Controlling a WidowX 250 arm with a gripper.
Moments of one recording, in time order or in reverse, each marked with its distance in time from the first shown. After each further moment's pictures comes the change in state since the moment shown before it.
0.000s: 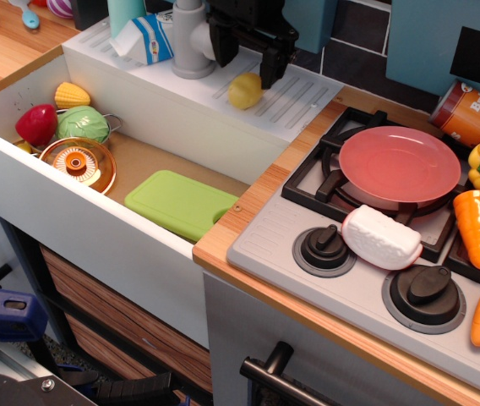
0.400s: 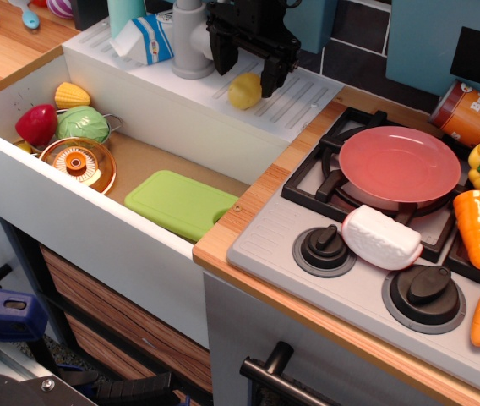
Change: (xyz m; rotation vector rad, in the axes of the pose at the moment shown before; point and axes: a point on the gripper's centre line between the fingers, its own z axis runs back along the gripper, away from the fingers) arm 0.000 0.003 -0.005 0.006 -0.008 0.014
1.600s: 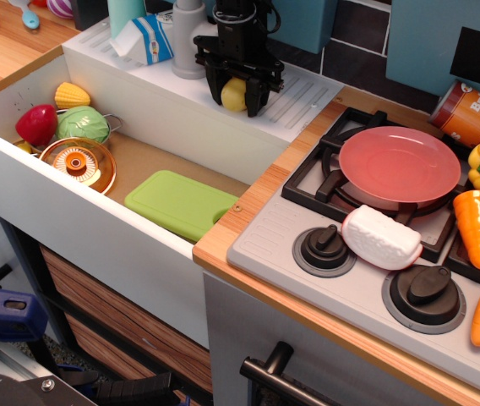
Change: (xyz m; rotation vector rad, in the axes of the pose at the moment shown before) arm -0.008 -0.002 -0.034 -0.088 0.039 0.054
